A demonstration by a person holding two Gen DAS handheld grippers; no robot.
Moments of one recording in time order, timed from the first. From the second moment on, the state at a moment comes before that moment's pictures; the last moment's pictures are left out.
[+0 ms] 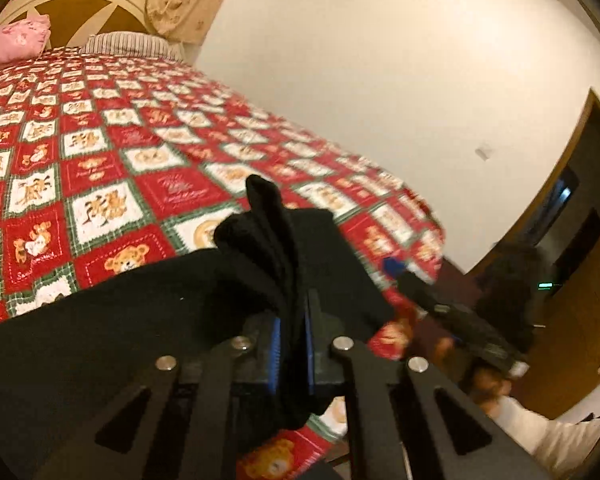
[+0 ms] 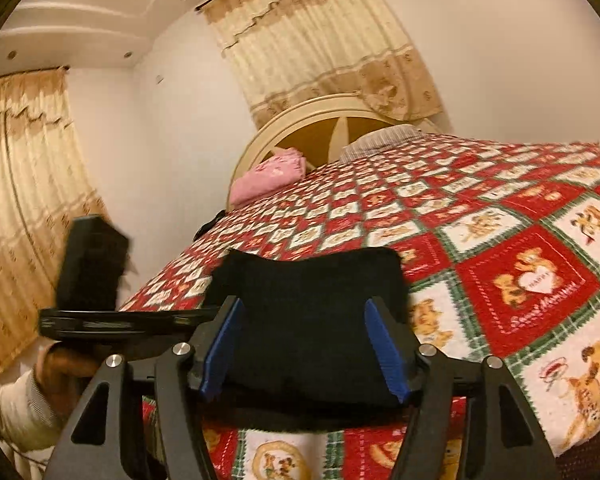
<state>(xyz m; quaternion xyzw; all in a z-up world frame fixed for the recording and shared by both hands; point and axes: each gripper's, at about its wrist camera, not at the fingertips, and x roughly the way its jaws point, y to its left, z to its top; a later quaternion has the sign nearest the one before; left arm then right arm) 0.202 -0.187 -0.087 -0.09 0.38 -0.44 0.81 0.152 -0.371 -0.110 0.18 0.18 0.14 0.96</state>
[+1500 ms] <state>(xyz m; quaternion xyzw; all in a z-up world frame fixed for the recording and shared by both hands) 0.213 -0.063 -0.149 -0.17 0.42 -0.33 0.83 0.170 -0.277 -0.127 0.03 0.31 0.21 0.93</state>
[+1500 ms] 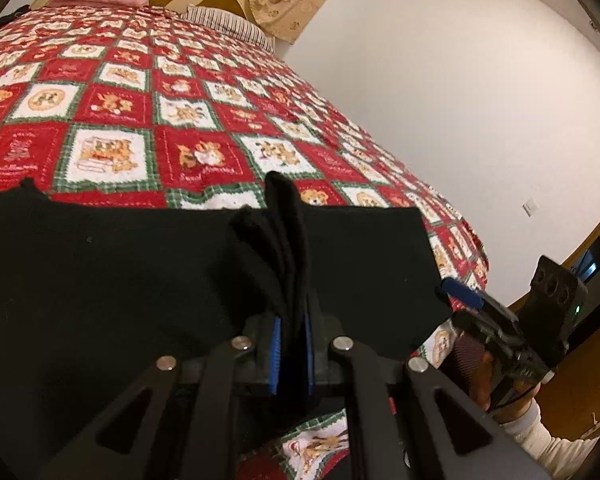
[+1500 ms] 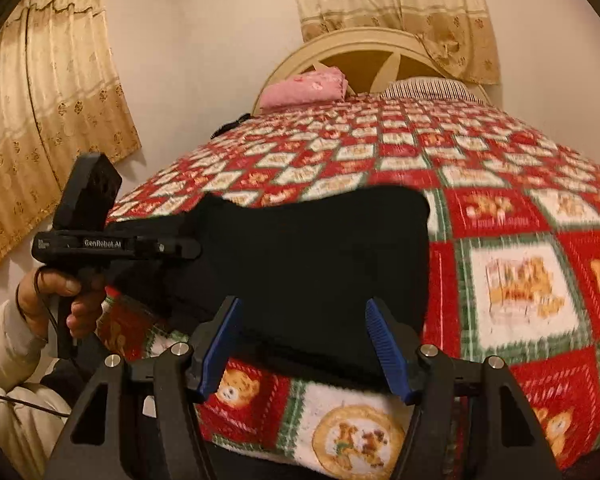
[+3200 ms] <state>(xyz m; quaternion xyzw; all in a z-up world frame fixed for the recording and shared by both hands) 0.201 -0.053 -0.152 -0.07 0.41 -0.25 0.87 0.205 -0.231 -0.115 0.02 0.34 0.25 0.90</state>
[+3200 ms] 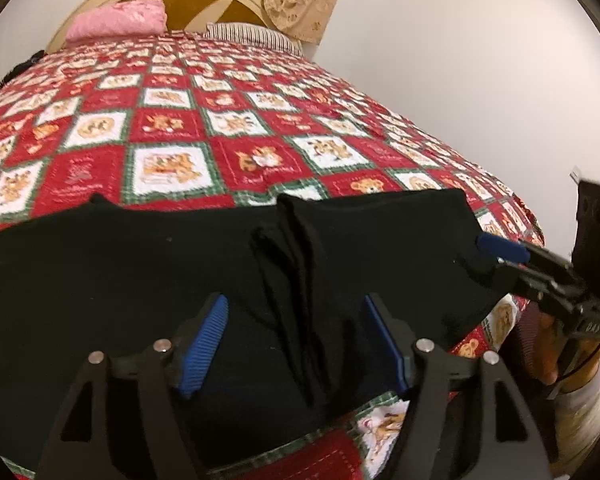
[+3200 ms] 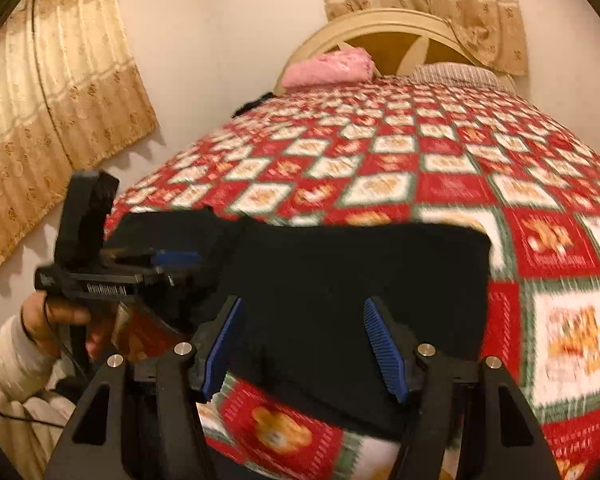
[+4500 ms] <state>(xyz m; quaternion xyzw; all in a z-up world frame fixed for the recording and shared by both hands) 0.169 0.216 -0.176 -0.10 0.40 0.06 0.91 0.220 -0.089 -0.156 -0.08 0.39 0.29 0.87</state>
